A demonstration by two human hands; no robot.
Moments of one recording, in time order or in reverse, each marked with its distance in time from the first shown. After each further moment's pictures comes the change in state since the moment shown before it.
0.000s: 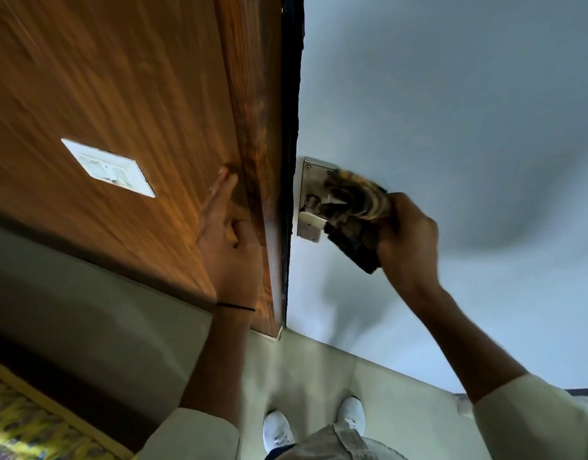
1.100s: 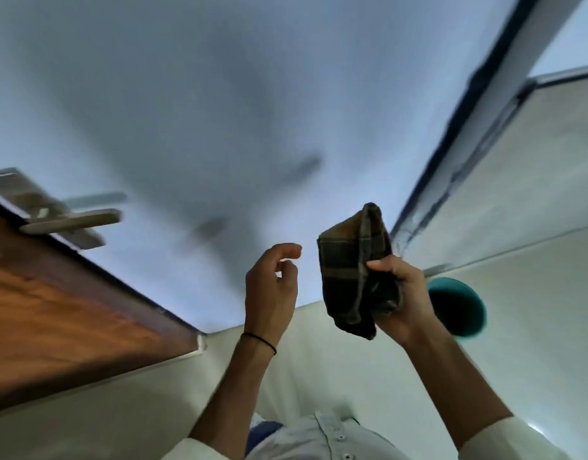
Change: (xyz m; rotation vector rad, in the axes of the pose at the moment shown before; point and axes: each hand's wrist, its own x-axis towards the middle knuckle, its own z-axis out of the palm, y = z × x) left_hand -0.296 0.158 0.083 -0.038 -1.114 -0.199; right_hand -0.253 0.161 -0.237 1.388 0.266 0.779
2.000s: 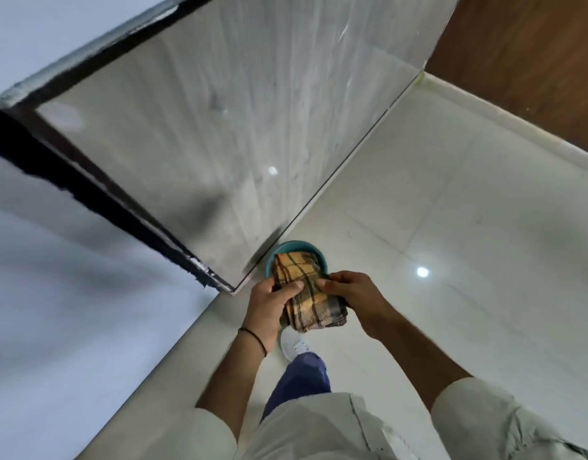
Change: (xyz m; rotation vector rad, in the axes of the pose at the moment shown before) left_hand -0.040 0.087 0.491 -0.327 -0.866 -0.646; right_hand -0.051 -0.195 -0.416 -0.416 0.728 0.150
